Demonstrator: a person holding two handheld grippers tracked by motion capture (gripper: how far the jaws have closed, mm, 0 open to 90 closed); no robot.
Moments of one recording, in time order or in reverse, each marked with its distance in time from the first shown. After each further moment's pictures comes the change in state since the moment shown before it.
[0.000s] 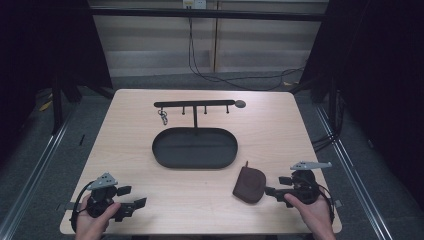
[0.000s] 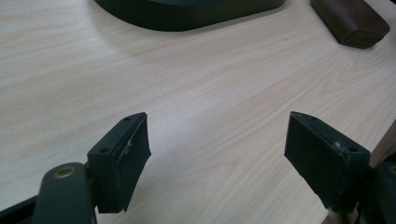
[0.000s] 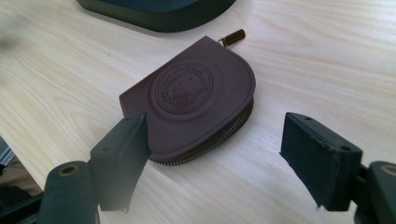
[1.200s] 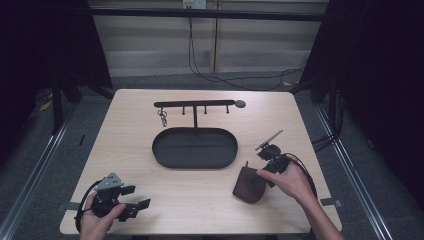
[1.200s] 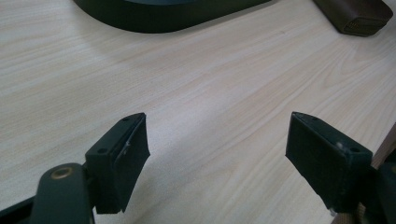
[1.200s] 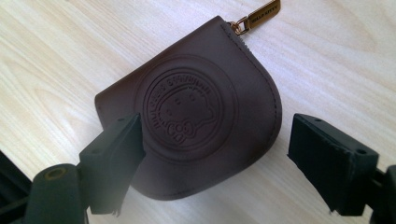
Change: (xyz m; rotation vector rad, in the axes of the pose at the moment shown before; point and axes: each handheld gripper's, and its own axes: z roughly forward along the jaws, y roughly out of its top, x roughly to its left) left arm -0.006 0.004 0.009 0.020 -0.003 0.066; right arm 0.010 0.081 0.065 0.521 -0.028 -0.097
